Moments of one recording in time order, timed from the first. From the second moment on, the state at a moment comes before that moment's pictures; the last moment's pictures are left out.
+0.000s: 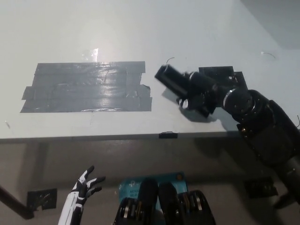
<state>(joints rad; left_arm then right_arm) 0.13 0.08 -0.04 0.04 0.08 -0.26 -0.02 -0.85 -0.28 0.48 0.42 -0.25 0.47 0.39</state>
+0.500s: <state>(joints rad) 0.10 0.09 -0.04 0.04 0.07 -0.26 -0.03 -0.85 -0.28 0.45 0.43 -0.25 0.47 0.49</state>
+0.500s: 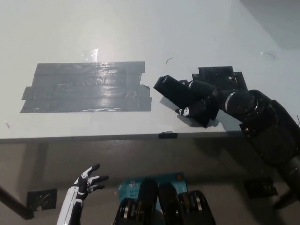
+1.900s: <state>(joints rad) 0.05 0.09 -0.04 0.05 0.07 -0.26 -0.05 -0.64 -0.24 0.00 -0.35 -0.14 0.42 0.37</state>
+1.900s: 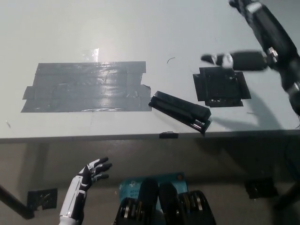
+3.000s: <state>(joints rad) 0.08 0.09 -0.03 0.09 0.07 -0.26 -0.05 0.15 -0.07 0.02 -0.14 0.00 0.09 0.32</state>
